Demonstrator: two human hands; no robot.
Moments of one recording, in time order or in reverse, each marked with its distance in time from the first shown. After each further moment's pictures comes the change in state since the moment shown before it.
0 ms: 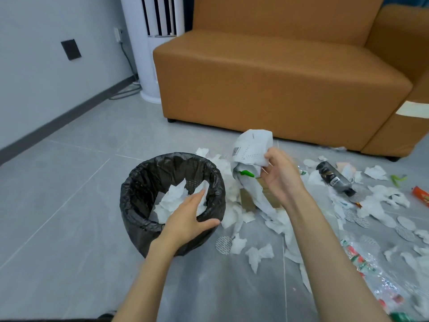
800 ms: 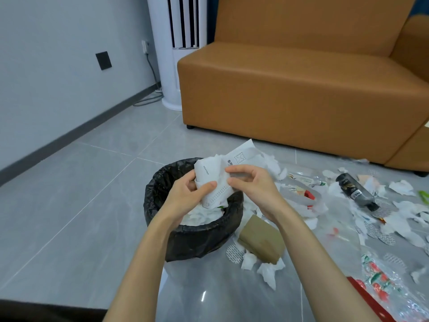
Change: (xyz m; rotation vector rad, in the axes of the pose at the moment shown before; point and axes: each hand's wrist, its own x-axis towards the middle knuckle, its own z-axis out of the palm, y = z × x) left_hand -0.011 0.025 -0.074 -0.796 0.211 -0.021; right_hand -0.033 0.030 0.059 -0.623 -0.315 -0.071
